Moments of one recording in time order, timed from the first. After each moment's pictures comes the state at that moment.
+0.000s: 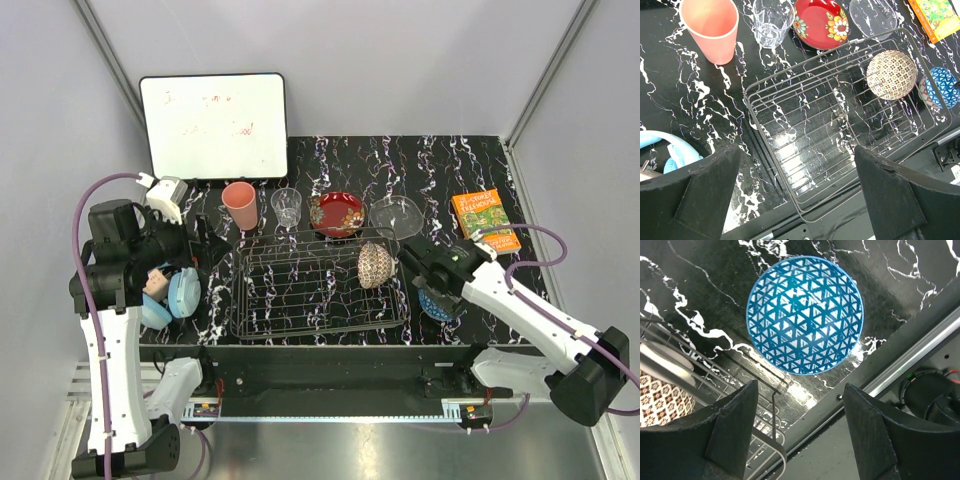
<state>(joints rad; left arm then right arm) 0.14 0.83 1.26 -1.07 0.60 0.06 0.72 1.13 0.99 -1.35 0.54 1.51</state>
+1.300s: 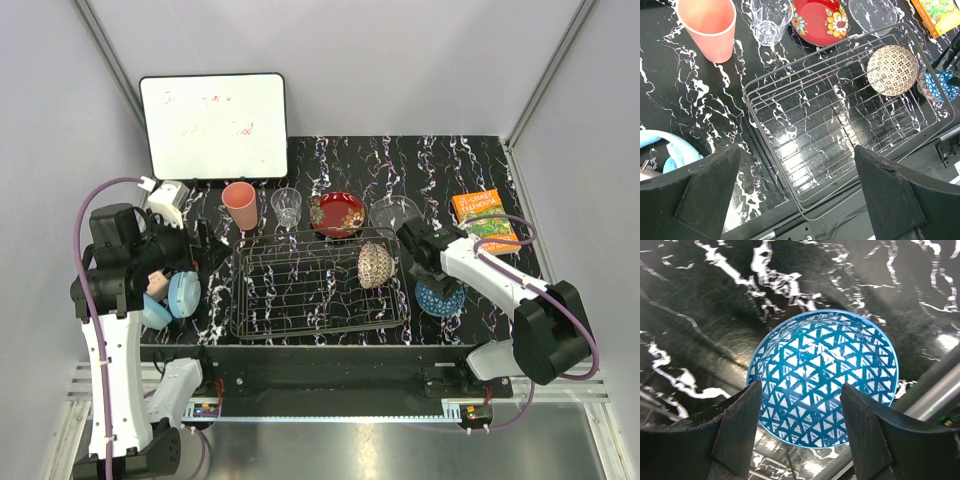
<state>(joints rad) 0.14 0.81 1.23 -1.07 0.61 0.08 0.50 1.39 0.91 -1.03 0.53 1.33</state>
